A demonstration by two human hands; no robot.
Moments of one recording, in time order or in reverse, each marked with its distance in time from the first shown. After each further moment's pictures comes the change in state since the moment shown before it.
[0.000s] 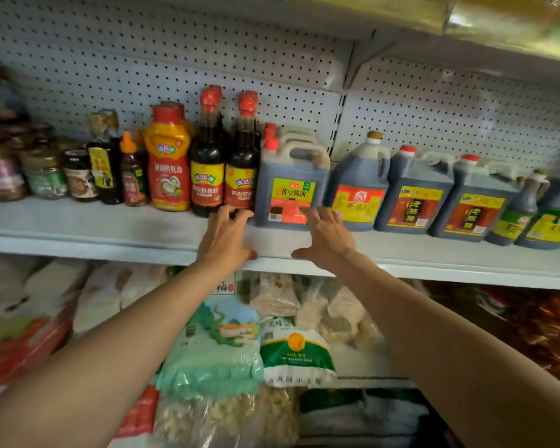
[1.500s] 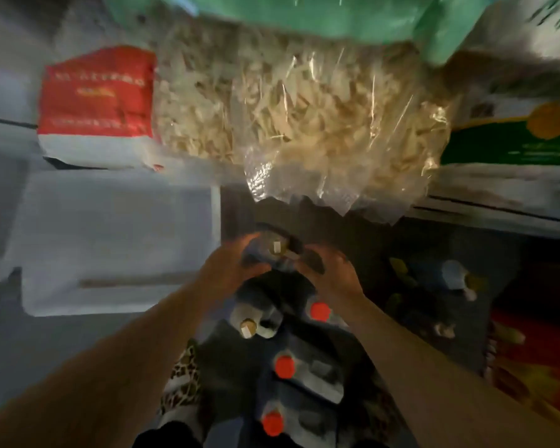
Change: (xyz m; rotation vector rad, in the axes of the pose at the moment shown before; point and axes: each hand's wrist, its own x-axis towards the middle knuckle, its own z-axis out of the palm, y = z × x) left_hand -0.427 -0.340 0.601 -0.448 -0.881 -0.630; right_hand -0.317 0.029 0.767 0.501 -0.875 0.392
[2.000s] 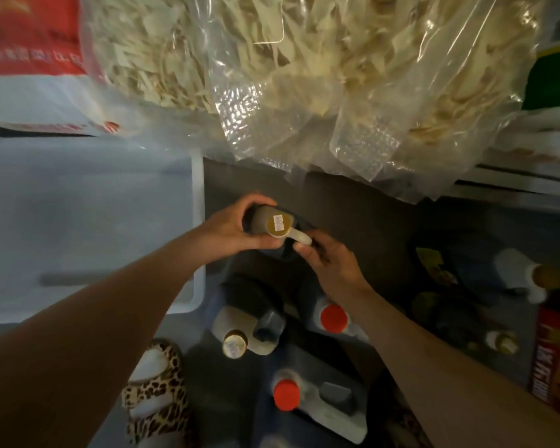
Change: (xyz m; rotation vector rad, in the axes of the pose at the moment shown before) left_hand 0.087 -0.032 0.015 -0.181 -0.124 0.129; right_hand 0.057 0.048 0.050 0.372 -0.084 -0.078
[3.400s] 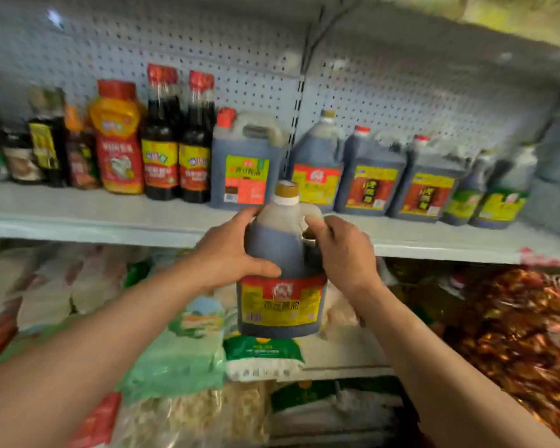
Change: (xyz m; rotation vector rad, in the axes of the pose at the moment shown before) left_hand -0.489 0.752 -0.090 0.376 0.509 0.768; right_hand -0.591 -0.554 -0.396 -0.381 1.085 -0.665
